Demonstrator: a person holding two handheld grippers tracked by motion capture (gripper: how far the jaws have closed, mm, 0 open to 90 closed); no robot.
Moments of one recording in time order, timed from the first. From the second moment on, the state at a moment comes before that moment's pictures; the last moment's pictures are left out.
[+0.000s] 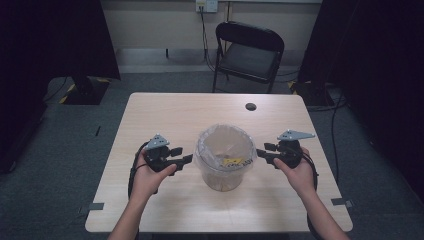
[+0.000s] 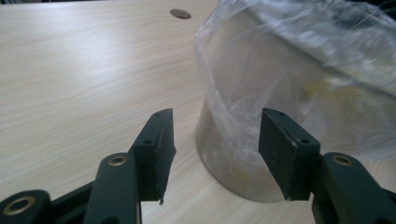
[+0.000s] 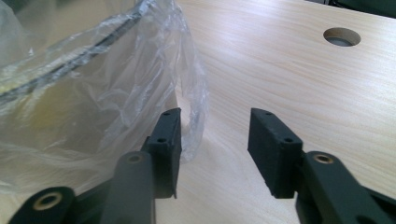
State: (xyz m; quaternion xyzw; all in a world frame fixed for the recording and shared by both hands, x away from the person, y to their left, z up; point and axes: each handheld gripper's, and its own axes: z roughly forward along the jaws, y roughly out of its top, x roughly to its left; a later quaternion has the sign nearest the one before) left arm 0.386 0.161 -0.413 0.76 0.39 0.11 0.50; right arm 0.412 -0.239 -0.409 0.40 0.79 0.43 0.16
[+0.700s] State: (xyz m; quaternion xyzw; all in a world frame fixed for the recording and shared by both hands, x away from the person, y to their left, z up) left arm 0.401 0.141 -0.441 0.81 0.38 0.08 0.44; right arm 0.411 -0.240 -0.391 0.41 0.78 0.45 0.18
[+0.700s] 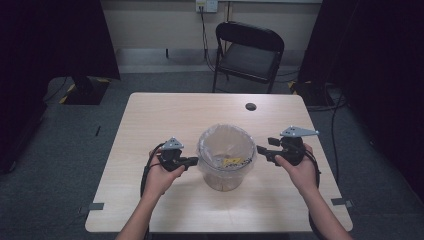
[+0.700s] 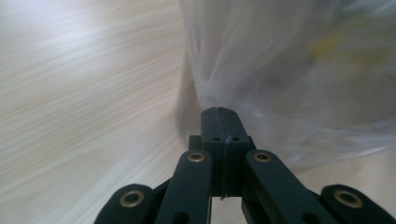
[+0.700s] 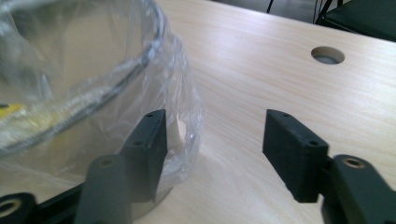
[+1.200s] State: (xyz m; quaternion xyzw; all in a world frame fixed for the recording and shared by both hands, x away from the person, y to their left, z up) left arm 0.389 0.160 -0.437 0.82 0.39 0.09 0.42; right arm 0.406 -0.230 -0.354 0.38 0.78 0.48 0.16
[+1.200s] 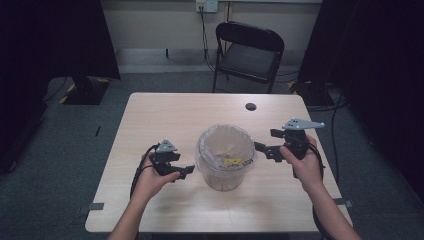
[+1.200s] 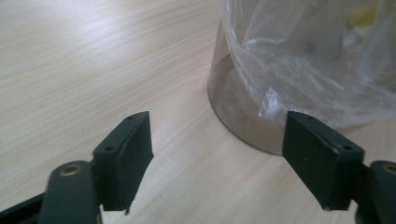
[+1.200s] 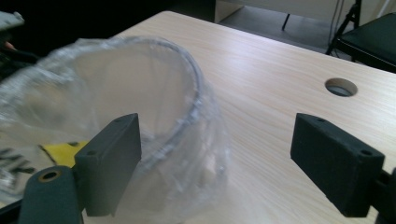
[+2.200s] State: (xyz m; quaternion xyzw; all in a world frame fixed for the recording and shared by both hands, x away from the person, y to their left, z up) left arm 0.375 0.178 -0.445 0.81 0.39 0.08 0.43; right arm 0.395 -0.155 -0.366 0.26 0.86 0.42 0.10
